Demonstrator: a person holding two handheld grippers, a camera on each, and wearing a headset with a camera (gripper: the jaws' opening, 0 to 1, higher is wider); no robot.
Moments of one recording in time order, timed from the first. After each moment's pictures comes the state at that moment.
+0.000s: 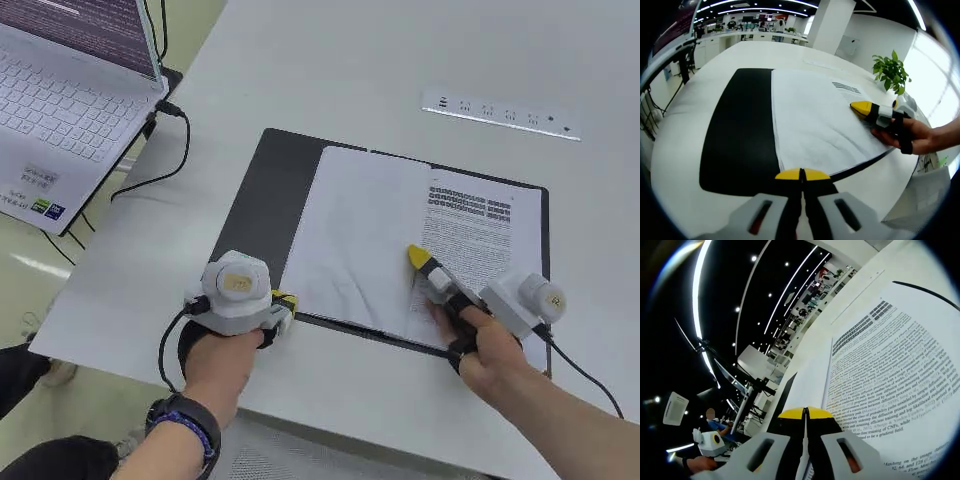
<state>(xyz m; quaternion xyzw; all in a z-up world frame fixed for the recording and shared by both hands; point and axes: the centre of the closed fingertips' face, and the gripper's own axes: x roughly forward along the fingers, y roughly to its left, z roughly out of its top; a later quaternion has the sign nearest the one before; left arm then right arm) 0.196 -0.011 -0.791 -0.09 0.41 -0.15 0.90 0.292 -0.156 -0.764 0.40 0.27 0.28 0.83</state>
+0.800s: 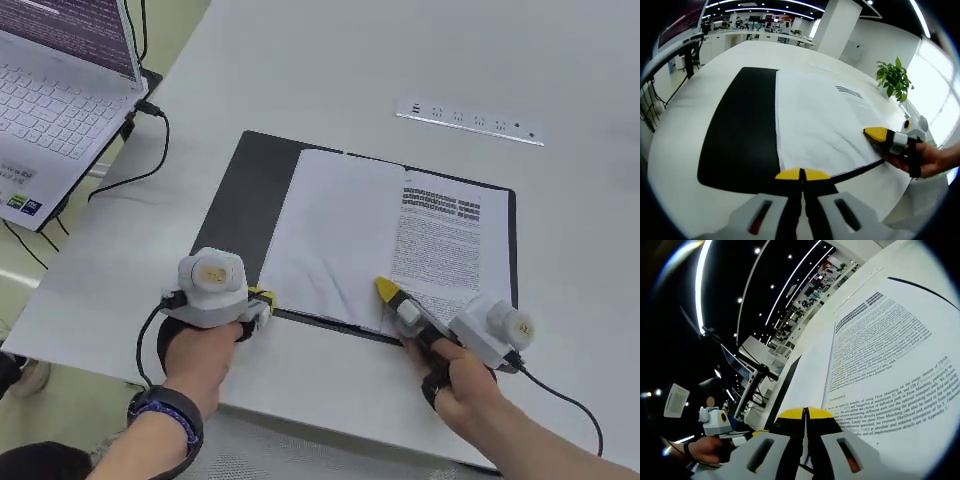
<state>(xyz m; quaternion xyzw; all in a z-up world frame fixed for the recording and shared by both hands) 0.196 -0.010 -0.790 -0.12 0.40 -0.13 0.90 0.236 -0.158 -0.776 0.38 0.30 0.30 0.82</state>
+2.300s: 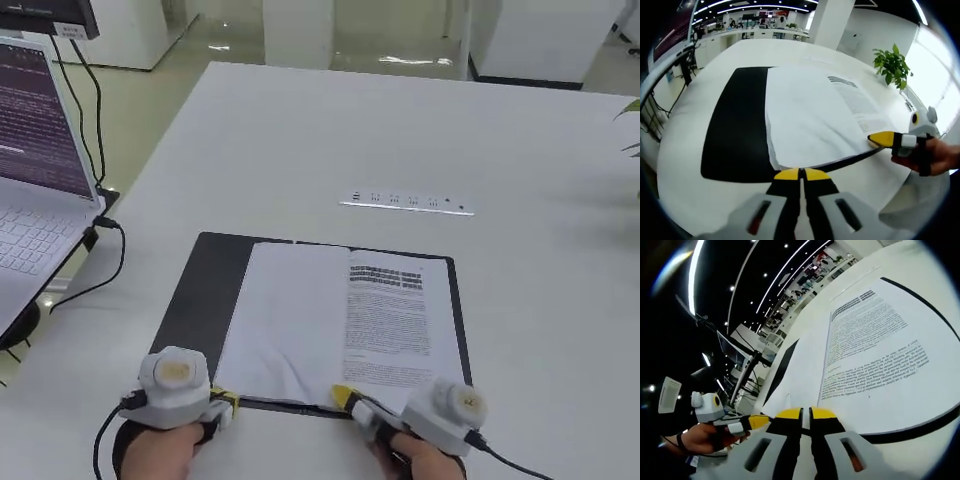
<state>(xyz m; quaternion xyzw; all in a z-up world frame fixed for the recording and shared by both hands) 0.174 -0.027 -0.775 -0.07 0.42 -0.14 0.89 0.191 -0.175 -0.771 0.32 0.35 0.29 0.83</state>
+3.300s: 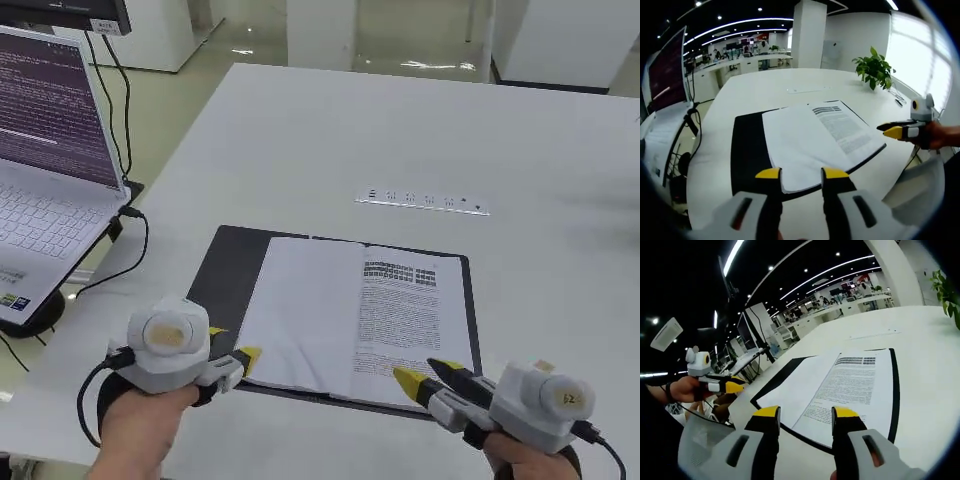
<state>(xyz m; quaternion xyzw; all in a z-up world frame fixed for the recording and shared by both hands) 0.179 -0.018 -0.681 0.01 0.33 -0.18 0.93 0.188 -0.250 -0.694 0.14 0.26 0.34 0.89</state>
